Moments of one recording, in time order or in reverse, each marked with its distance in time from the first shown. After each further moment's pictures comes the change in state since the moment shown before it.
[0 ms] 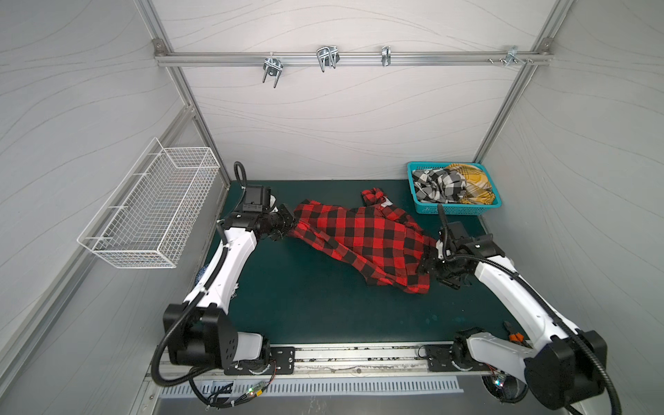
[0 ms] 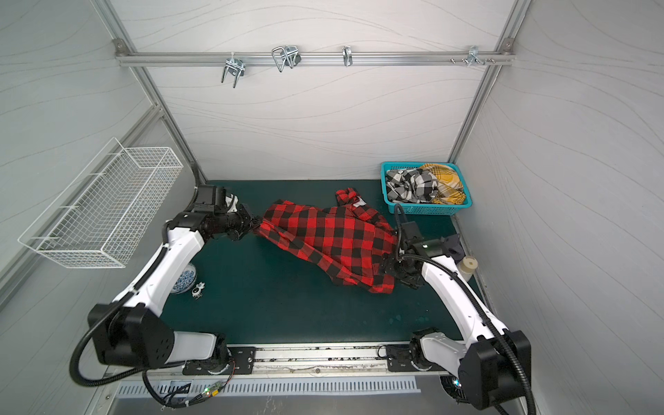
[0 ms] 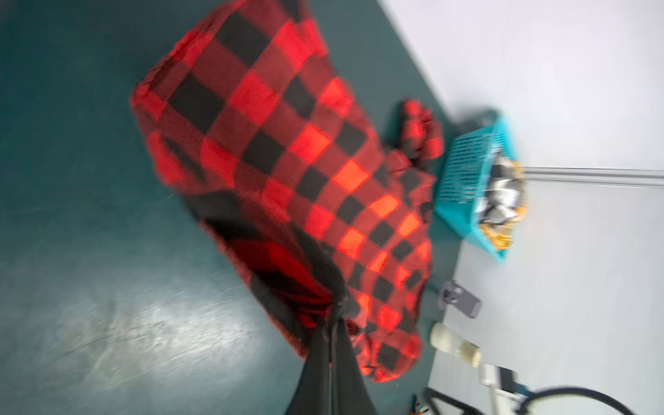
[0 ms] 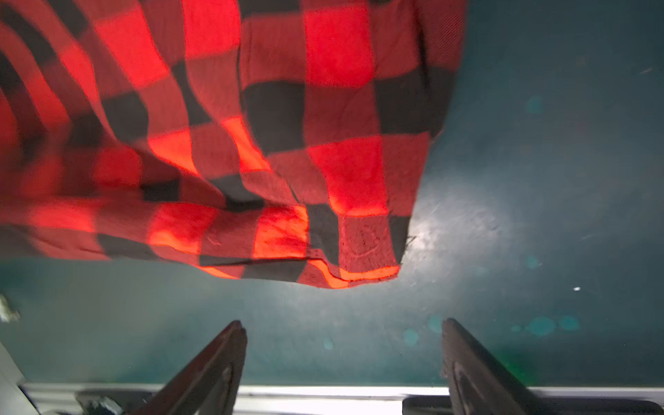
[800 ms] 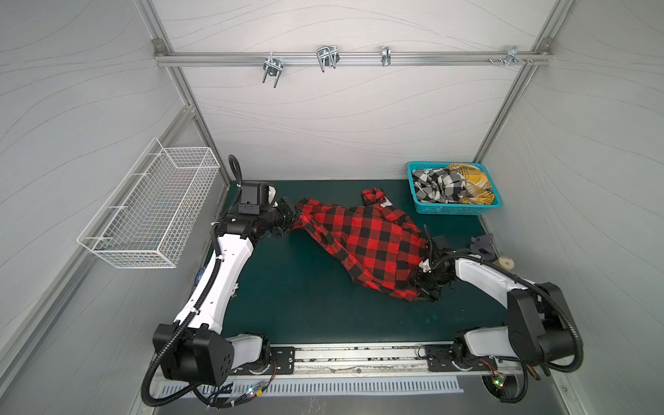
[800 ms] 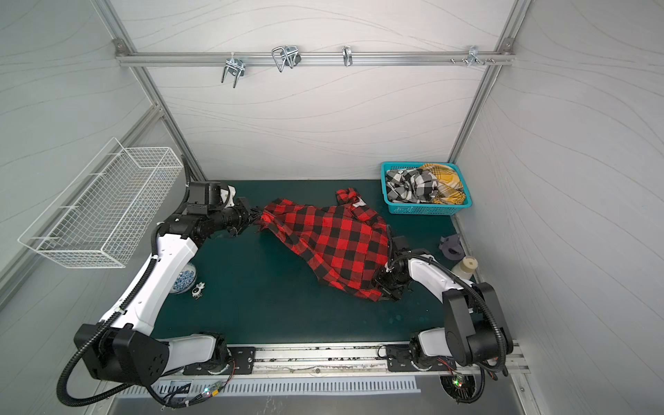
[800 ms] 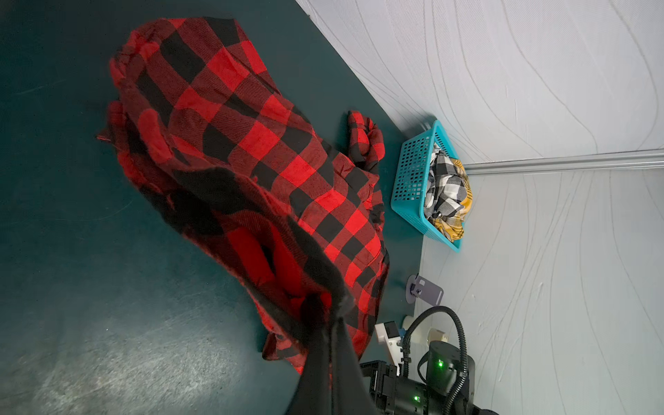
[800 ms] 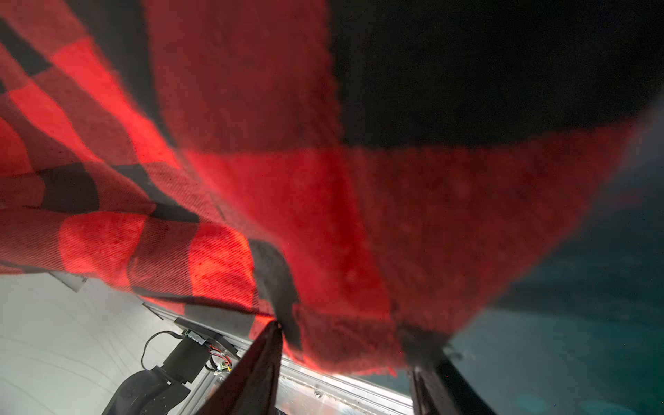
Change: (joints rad) left arm -0.027 -0.032 0.003 0.018 0.011 -0.024; right arm -0.041 0.235 -0.200 0.286 -0.344 0.106
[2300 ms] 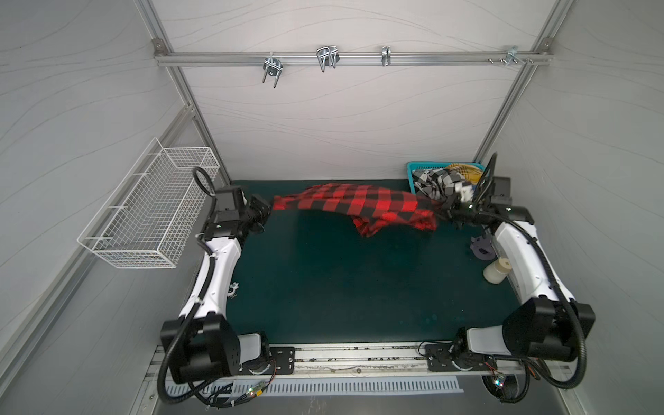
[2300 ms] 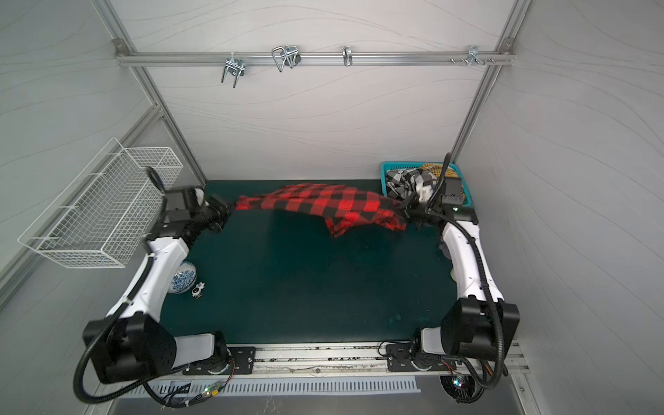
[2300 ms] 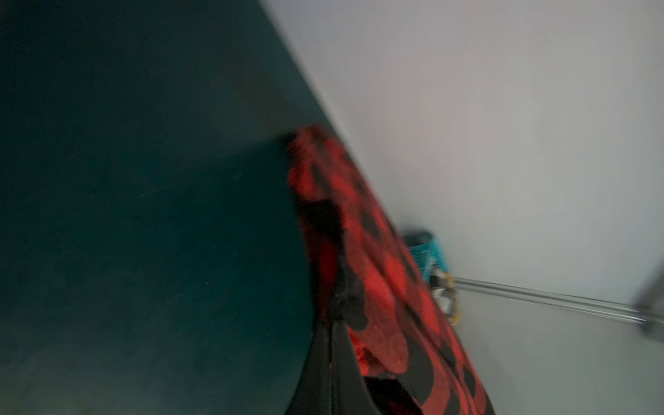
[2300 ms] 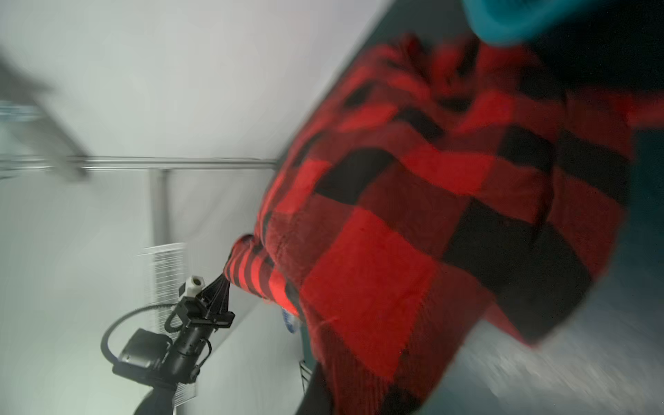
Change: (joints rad) left arm 0.249 0.089 -0.285 0.228 -0.029 -0.075; right arm -0.334 0.017 0.475 0.023 -0.235 -0.031
